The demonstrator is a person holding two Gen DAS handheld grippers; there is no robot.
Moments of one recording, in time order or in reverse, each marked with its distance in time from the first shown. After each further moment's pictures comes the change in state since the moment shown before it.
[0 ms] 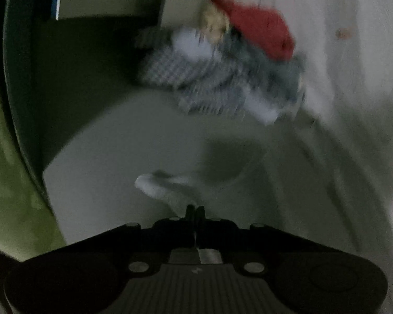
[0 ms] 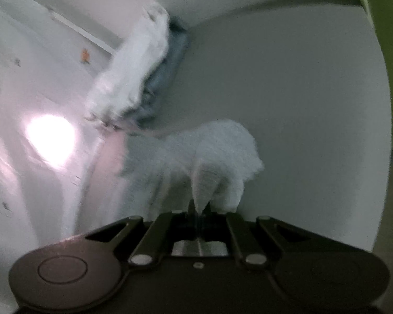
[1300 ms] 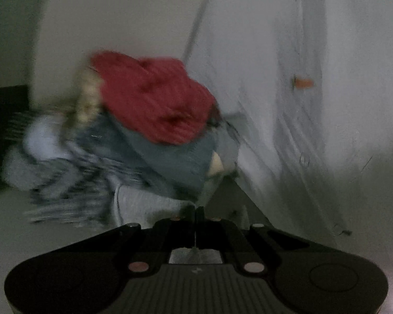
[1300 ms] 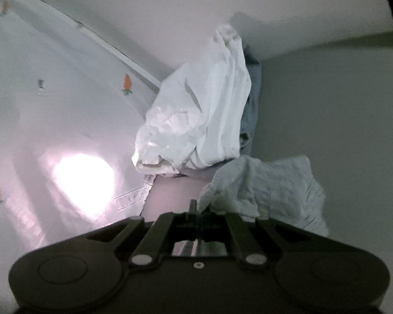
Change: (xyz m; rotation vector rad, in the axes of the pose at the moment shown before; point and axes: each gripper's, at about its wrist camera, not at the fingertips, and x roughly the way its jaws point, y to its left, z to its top) left arm 0.115 -0.244 0.162 -0.020 -0.128 -0.042; right arm 0.114 0.164 0.031 0.009 -0.121 -0.018
